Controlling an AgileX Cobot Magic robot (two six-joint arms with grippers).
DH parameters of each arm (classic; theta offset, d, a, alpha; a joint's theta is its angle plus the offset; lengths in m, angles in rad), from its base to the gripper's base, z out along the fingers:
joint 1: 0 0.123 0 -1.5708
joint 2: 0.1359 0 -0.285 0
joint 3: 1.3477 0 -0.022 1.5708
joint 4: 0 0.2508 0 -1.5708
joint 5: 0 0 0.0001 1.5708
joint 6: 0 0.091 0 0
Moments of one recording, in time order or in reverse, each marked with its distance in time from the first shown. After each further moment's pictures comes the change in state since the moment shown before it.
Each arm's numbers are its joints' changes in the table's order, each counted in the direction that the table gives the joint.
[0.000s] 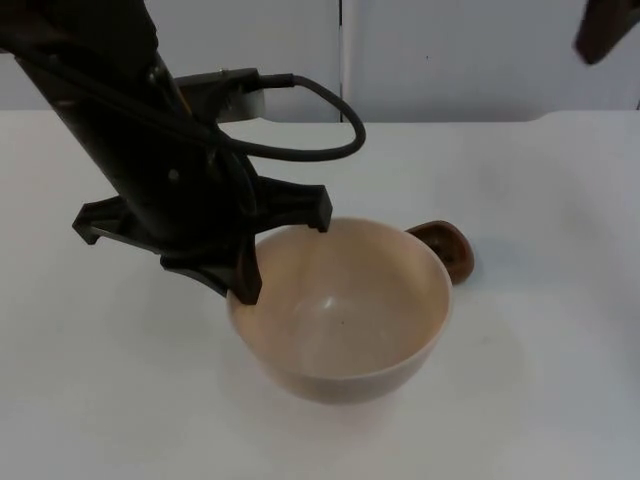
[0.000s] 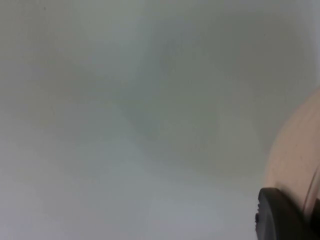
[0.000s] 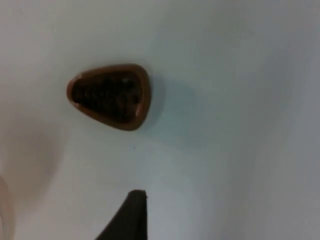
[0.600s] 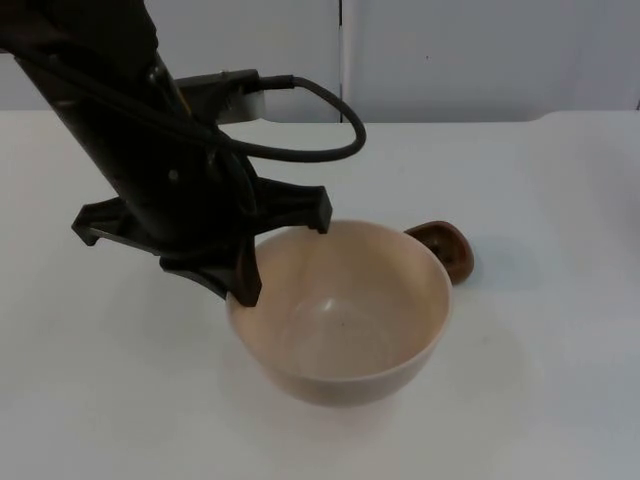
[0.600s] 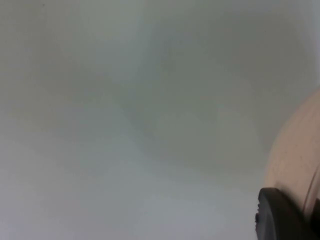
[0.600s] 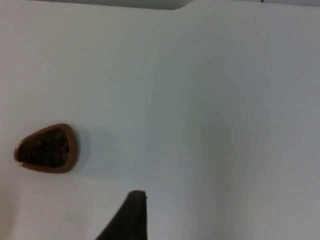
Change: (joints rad) right arm -0.311 -0.398 0.212 0.086 -0.078 -0.058; left arm 0.000 0.000 0.000 0.000 0.006 0.000
